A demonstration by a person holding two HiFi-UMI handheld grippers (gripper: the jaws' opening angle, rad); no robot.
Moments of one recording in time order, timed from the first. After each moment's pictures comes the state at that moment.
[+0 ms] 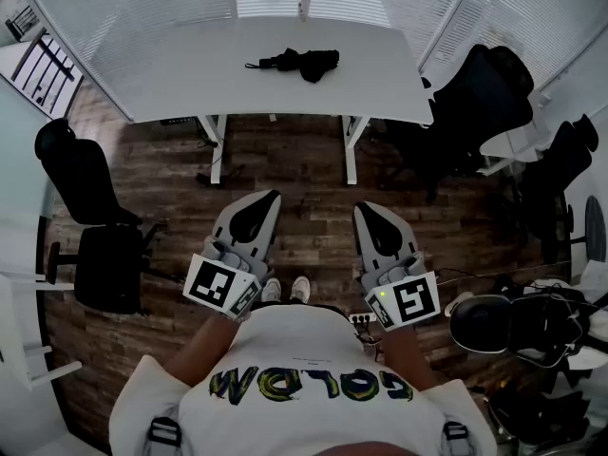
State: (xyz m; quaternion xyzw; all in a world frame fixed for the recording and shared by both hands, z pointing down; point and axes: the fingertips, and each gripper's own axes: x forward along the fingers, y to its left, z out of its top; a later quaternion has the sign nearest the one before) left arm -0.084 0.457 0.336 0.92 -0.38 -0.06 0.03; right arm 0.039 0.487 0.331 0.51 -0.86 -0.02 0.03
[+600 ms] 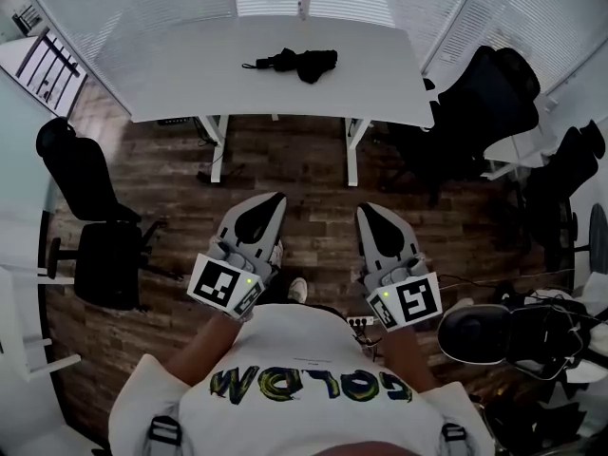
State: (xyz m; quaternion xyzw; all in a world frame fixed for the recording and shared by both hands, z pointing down) left arm -0.039 0.447 0.347 0.92 -0.38 -0.05 0.03; right arm 0.082 0.473 0.340 0.51 -0.86 0.00 0.01
